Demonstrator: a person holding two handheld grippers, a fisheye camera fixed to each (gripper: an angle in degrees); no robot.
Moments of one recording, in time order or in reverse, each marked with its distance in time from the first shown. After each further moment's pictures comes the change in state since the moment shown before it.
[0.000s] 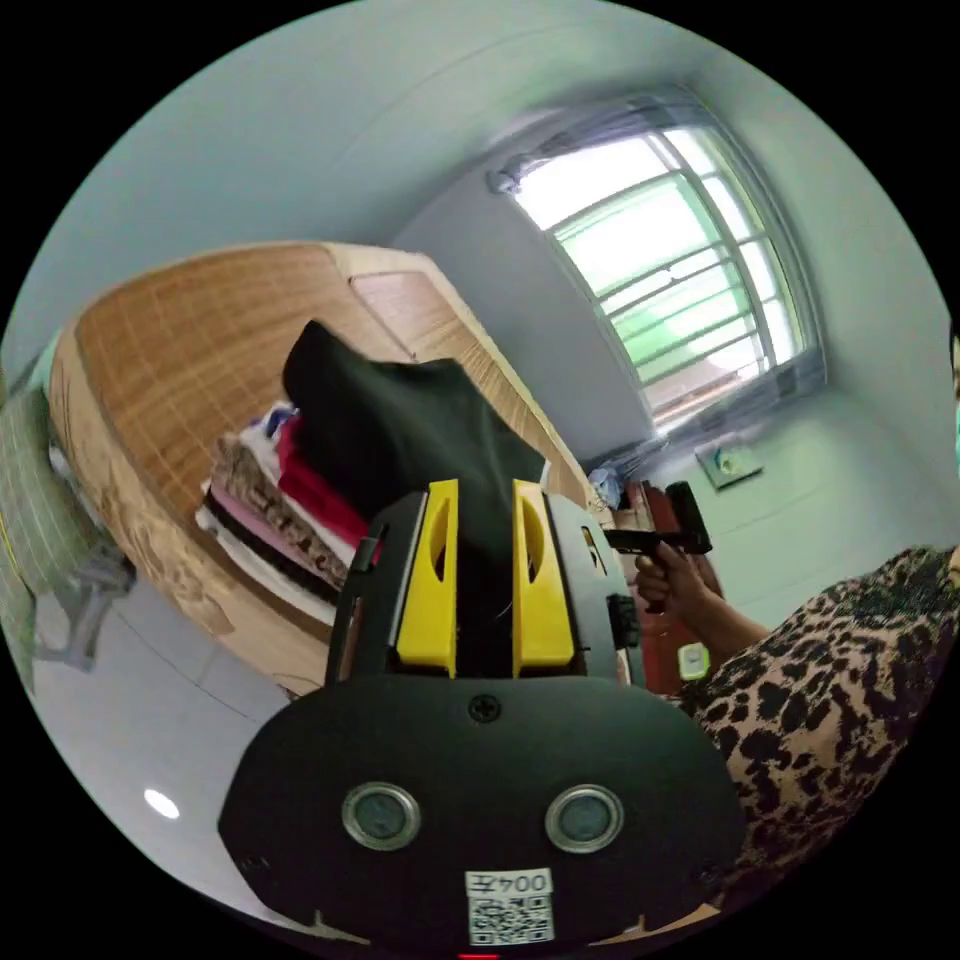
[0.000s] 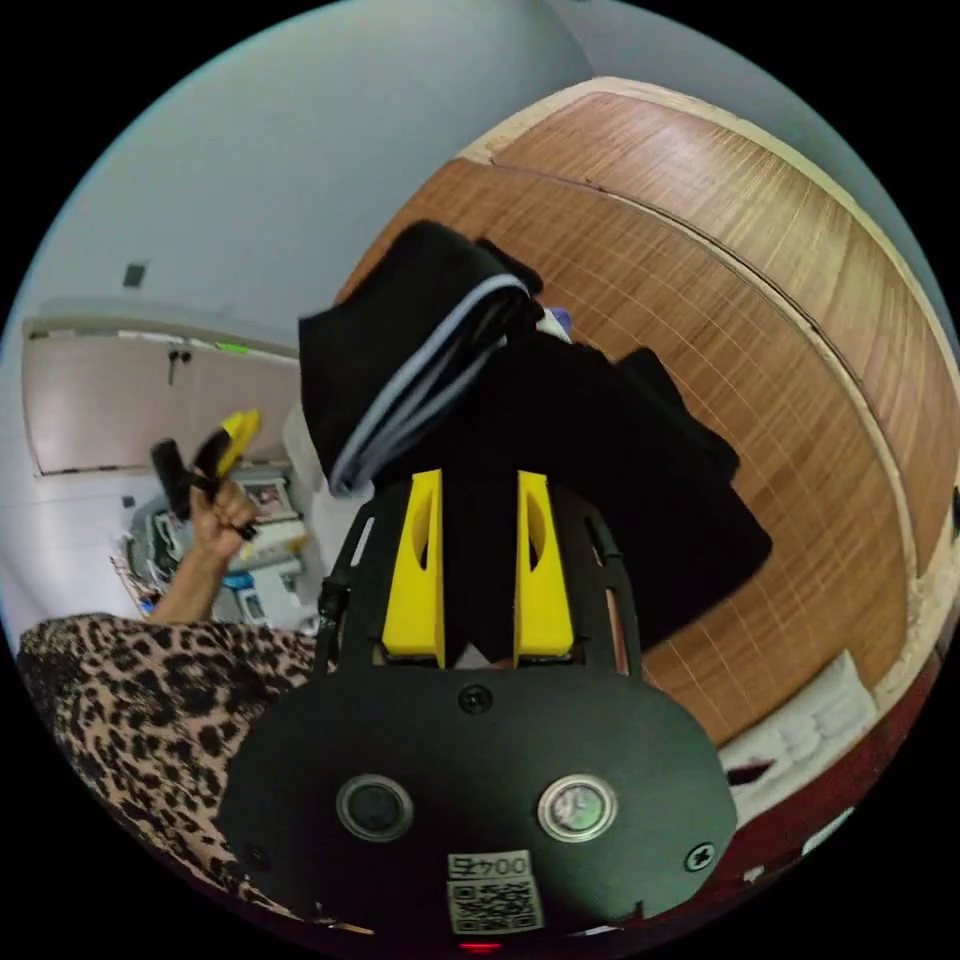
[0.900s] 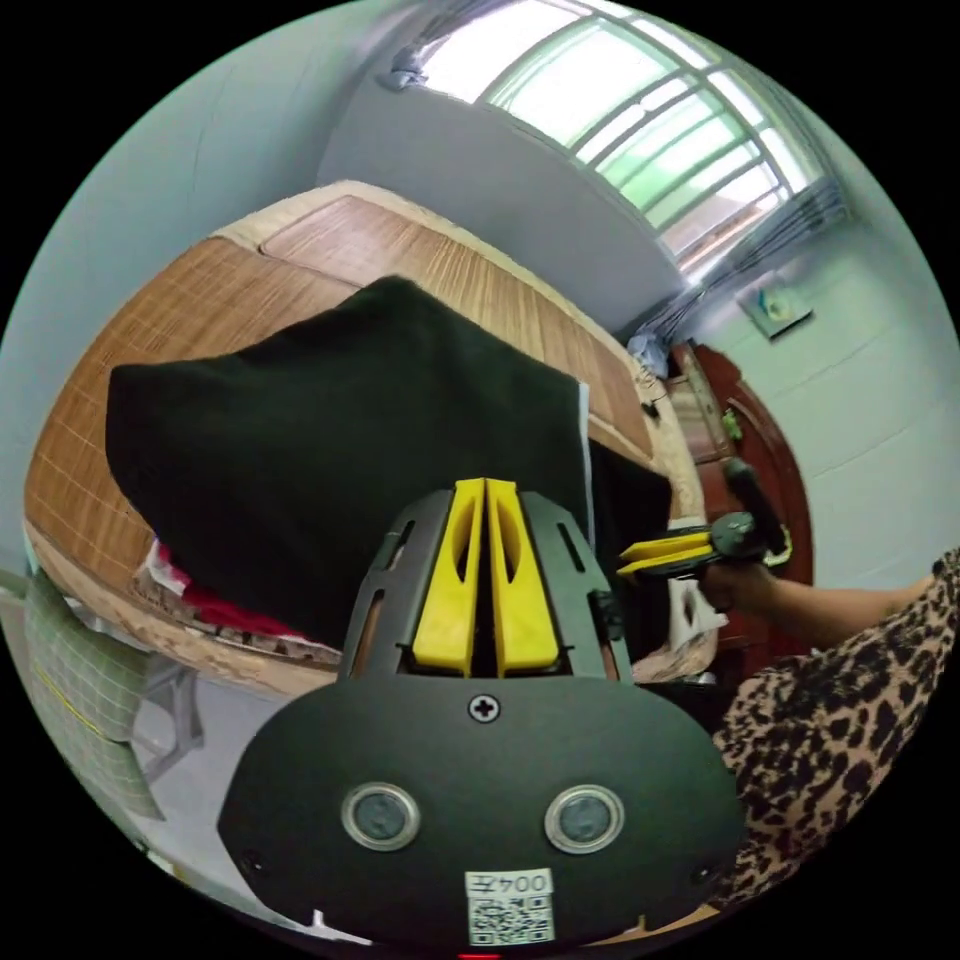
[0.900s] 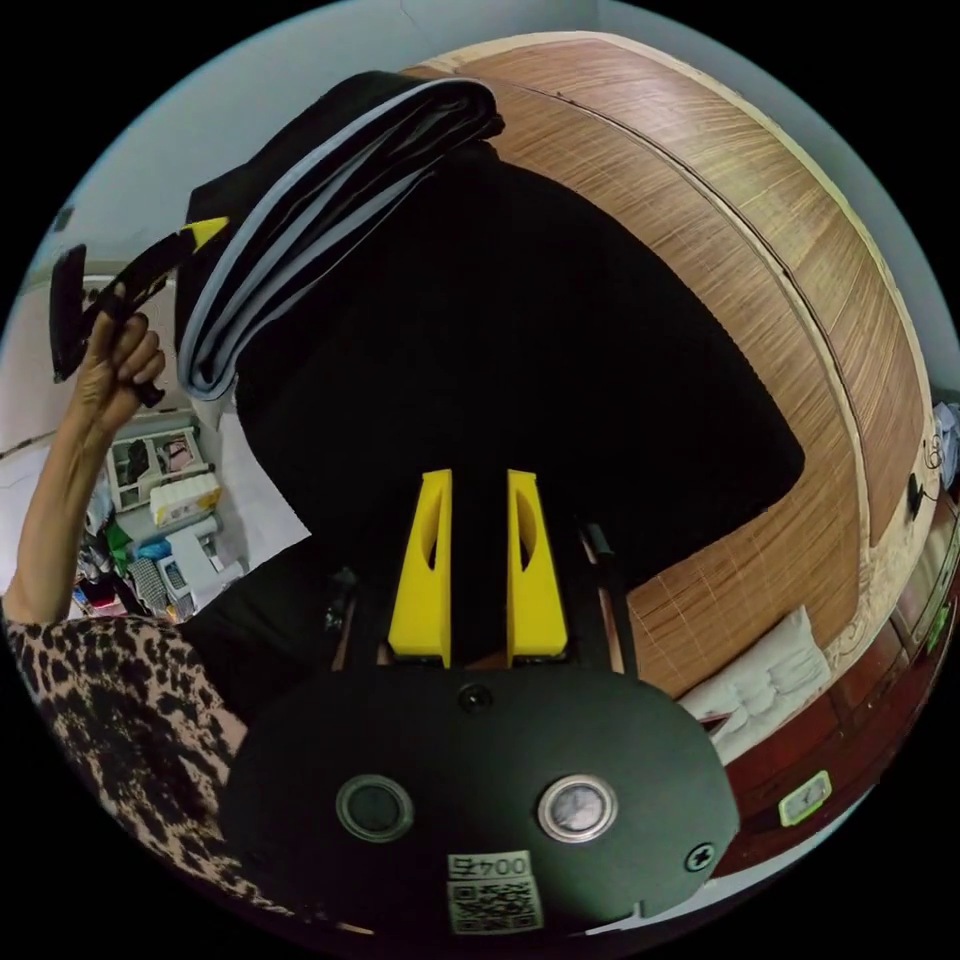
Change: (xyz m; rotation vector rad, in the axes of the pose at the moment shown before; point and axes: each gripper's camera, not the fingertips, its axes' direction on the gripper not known) left arm 0.162 0.163 0.134 -0.328 -0.220 0.342; right arm -0.101 -0.203 0.049 -0.221 0.314 -0.007
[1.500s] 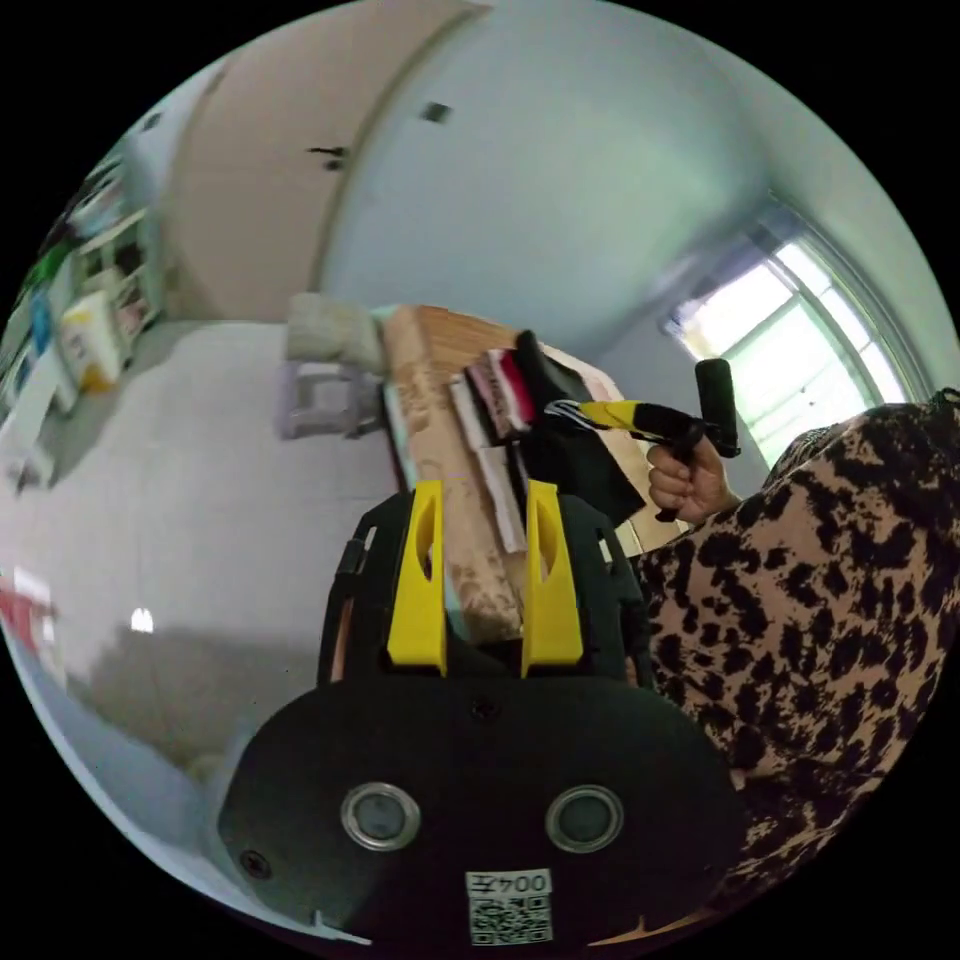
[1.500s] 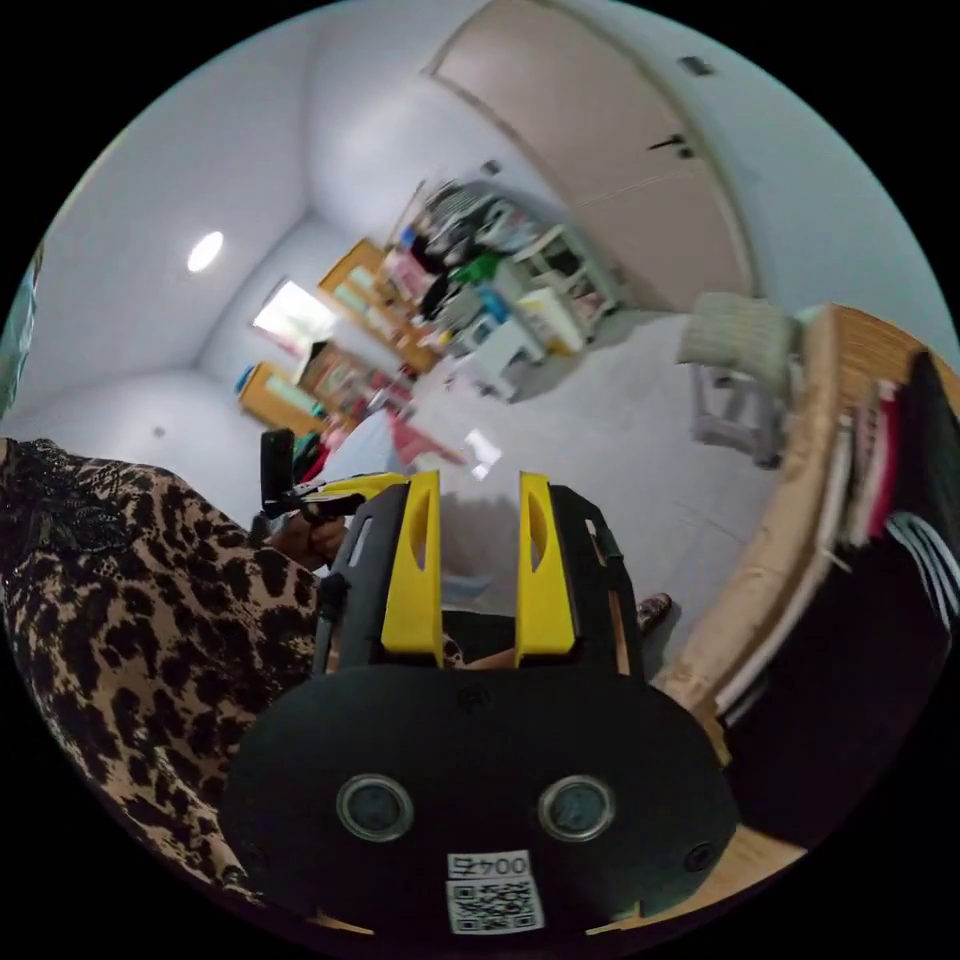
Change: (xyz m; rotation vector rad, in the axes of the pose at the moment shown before) left arm 0.411 0.659 -0.206 0.631 -0.379 -0.731; right arm -0.275 0.021 -0.161 0.045 -0.605 -1.212
